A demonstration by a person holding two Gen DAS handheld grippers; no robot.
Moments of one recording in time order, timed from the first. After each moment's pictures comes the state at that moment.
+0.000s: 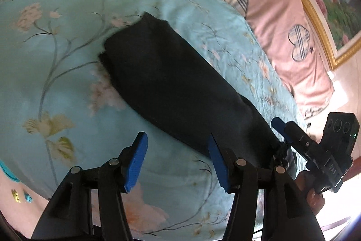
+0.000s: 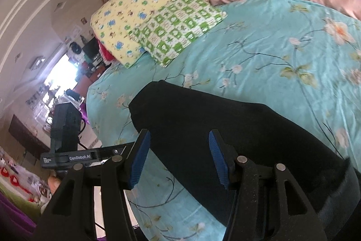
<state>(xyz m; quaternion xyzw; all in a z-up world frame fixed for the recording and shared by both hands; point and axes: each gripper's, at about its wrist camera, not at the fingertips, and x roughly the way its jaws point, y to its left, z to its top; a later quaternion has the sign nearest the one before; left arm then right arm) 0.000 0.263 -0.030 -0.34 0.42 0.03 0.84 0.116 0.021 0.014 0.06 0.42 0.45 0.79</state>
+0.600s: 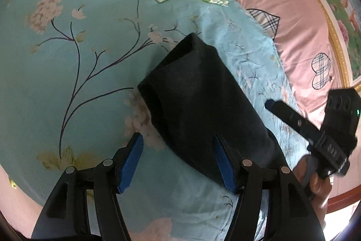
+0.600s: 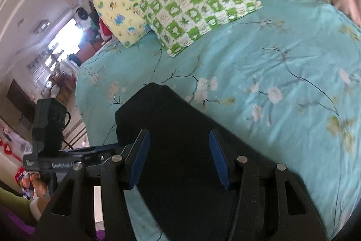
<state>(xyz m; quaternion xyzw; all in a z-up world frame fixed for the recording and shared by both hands) 0.026 0.310 -0.050 -0.38 0.41 0.08 0.82 0.185 0.125 0.000 -0.04 0.45 0.49 0.74</state>
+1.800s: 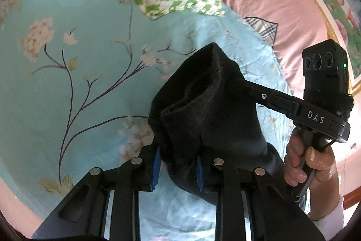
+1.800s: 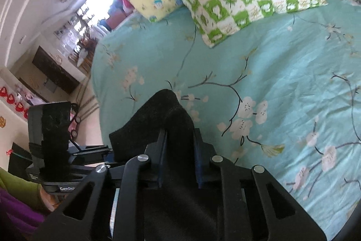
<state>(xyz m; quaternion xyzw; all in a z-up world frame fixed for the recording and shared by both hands) 0.045 0.312 -0.033 -0.34 0.39 0.10 0.85 0.219 0.210 -0.013 -0.09 0.48 0.59 0.64</state>
